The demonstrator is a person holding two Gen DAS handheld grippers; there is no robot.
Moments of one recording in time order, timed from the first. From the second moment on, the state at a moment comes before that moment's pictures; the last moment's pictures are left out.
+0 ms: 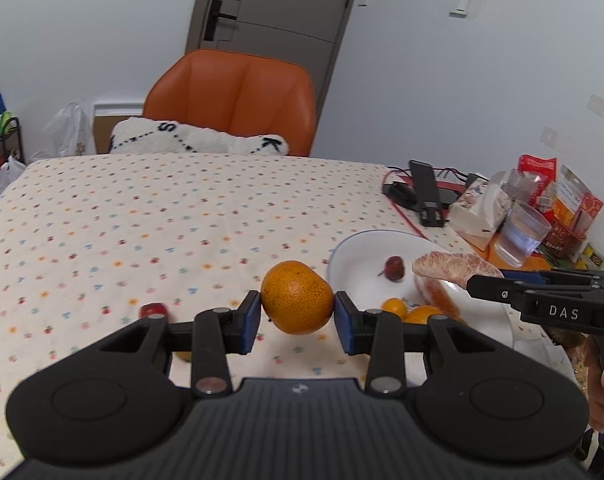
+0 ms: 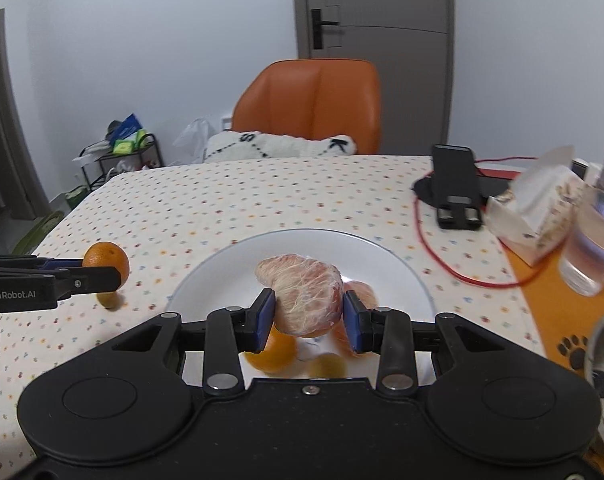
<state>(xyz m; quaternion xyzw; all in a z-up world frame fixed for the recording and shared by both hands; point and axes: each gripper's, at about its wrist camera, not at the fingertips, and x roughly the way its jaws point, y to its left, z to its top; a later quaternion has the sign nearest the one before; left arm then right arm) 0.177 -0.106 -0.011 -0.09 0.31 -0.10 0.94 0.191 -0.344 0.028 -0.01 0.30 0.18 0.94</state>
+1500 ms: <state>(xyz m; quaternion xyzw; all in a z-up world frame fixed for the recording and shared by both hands) 0.178 -0.078 -0.021 -0.09 0.33 -0.07 0.94 0.187 -0.329 0.024 0.00 0.32 0.20 0.93</state>
